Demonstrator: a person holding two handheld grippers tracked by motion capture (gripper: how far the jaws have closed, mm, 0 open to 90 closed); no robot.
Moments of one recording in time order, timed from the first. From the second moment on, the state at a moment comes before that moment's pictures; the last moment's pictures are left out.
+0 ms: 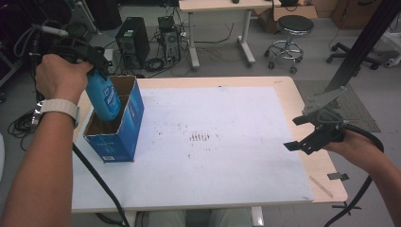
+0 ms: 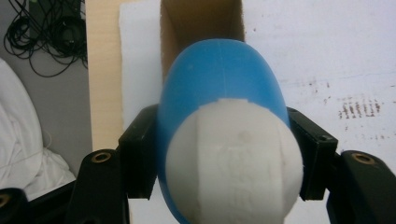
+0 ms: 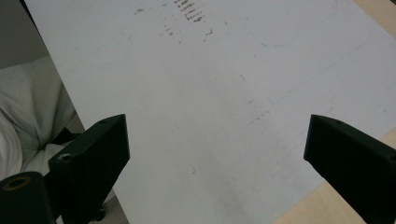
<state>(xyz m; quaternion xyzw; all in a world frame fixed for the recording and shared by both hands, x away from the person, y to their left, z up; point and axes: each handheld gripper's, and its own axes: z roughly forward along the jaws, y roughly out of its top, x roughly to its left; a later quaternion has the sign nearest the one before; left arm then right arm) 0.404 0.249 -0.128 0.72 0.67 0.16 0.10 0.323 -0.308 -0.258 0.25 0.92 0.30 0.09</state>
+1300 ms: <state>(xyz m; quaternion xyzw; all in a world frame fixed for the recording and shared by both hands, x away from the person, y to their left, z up) 0.410 0.261 -0.257 0.72 0.67 0.15 0.08 0.320 -0.307 -0.265 0.26 0.92 0.29 0.09</state>
